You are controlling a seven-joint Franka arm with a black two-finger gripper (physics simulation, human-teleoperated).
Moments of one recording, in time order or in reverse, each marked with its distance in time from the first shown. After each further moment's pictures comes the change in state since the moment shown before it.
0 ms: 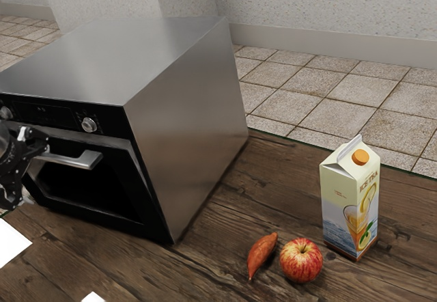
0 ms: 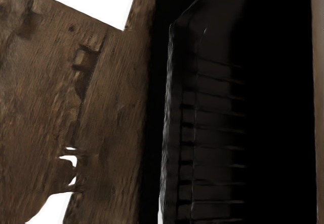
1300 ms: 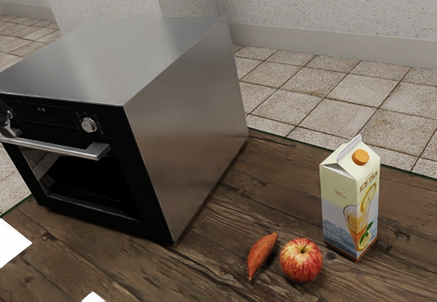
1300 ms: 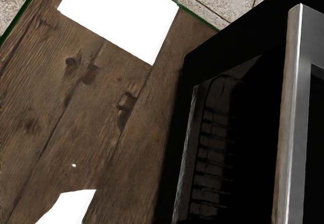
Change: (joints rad) arm -0.019 -0.098 0.009 0.183 0.132 -0.319 -0.192
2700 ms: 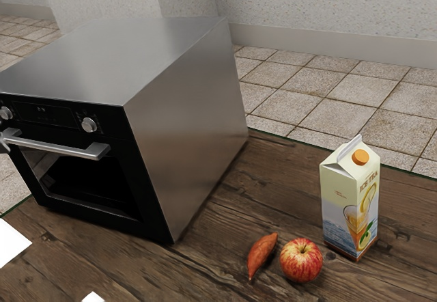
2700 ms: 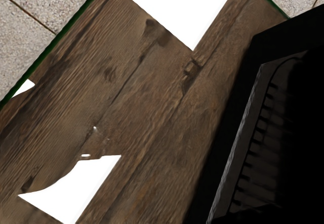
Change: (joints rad) arm -0.082 -0.087 0.000 0.012 -0.030 -0.196 -0.235
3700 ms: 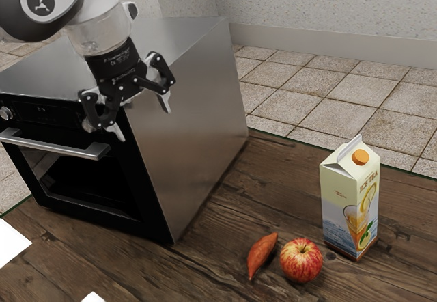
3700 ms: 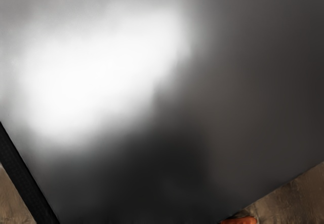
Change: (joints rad) arm -0.540 0.714 0.130 0.708 -0.097 -0.244 0.459
